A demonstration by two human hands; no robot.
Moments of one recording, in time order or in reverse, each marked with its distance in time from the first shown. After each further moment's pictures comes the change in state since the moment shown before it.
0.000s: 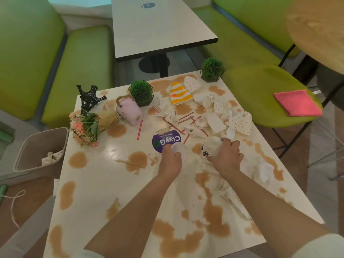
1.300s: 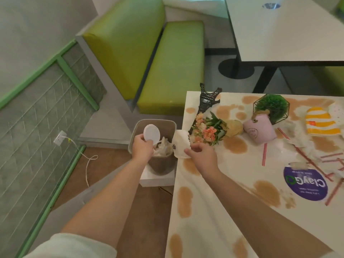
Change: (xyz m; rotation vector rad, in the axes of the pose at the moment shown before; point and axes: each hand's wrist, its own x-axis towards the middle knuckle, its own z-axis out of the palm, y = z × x) left_hand 0.114 -0.231 -0.446 -0.321 0.546 -0.376; right_hand -0.163 -0.414 0.190 0.614 -0.485 -0.288
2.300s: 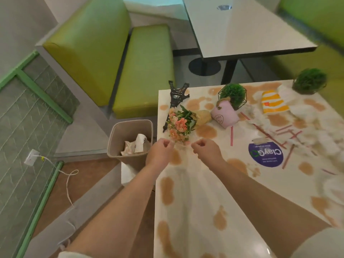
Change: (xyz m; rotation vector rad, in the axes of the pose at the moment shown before) left_hand -0.110 0.010 0.069 0.377 -0.329 0.361; right_hand -0.024 0.034 -0.078 -0.083 0.098 0.074
